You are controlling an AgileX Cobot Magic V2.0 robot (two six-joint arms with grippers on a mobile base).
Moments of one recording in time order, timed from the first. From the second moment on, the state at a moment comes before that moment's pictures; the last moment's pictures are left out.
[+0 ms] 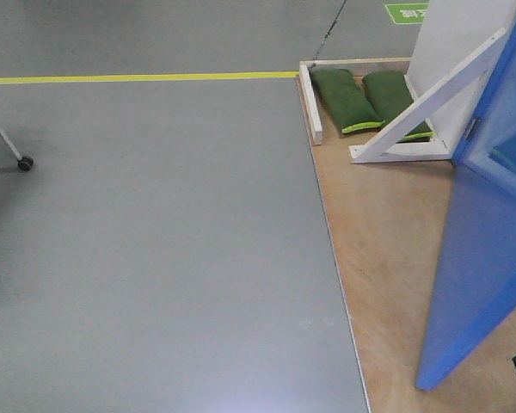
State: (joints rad) left arm 0.00 -0.01 0.03 0.07 0.28 -0.02; right arm 0.01 -0.01 0.03 -0.08 0.09 0.10
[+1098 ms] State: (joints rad) left arm 0.00 -0.01 0.03 0.07 0.28 -0.02; right arm 0.01 -0.01 0.03 -0.08 0.09 0.10
